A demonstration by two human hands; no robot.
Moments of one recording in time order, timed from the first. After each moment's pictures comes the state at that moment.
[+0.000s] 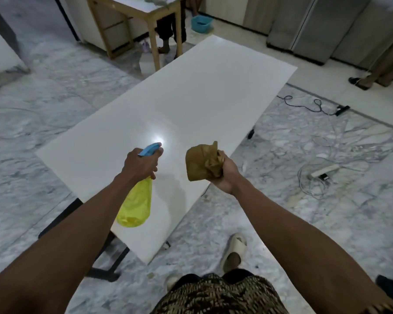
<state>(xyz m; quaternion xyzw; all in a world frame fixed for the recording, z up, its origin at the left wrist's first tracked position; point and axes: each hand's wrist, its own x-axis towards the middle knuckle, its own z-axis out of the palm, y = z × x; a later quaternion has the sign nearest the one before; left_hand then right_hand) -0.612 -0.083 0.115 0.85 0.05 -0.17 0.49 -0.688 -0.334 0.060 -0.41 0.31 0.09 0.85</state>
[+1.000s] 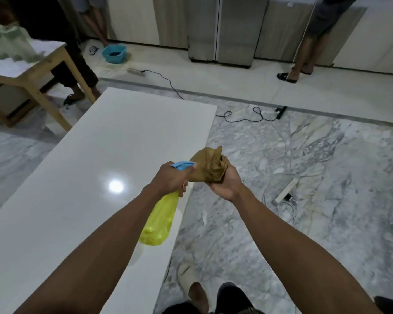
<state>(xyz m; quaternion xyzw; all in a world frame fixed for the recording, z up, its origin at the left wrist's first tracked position) -0.351 -0.656 0.122 0.82 -0.16 -0.36 0.43 -0.451 -0.814 0.051 -0.20 0.35 -0.06 0.91</state>
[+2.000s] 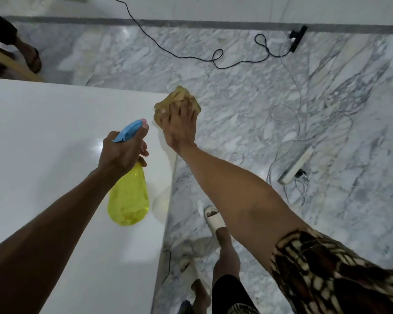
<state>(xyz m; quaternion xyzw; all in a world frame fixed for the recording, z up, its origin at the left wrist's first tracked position) -0.109 -0.961 0.032 0.86 -0.09 -0.30 0.40 -0.129 -1.092 -0.125 -0.84 0.40 -0.07 0.36</state>
